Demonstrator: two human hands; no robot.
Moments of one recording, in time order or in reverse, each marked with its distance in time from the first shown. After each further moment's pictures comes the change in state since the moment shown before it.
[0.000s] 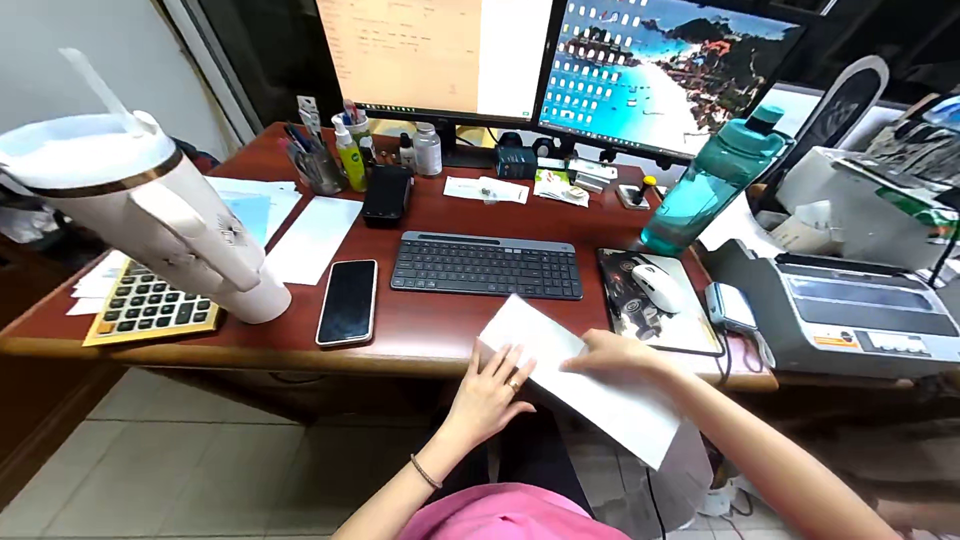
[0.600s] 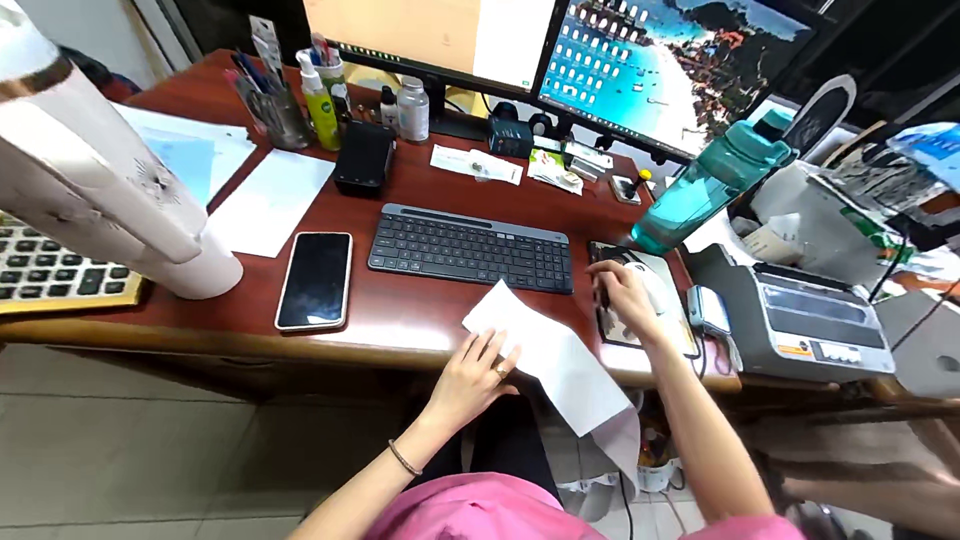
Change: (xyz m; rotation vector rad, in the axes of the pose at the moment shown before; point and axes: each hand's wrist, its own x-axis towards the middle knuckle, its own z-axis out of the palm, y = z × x) left_hand 0.009 -0.009 0.008 -0.011 0.080 -0.048; right_hand 0.020 0.039 -0.039 0.263 0.773 -0.193
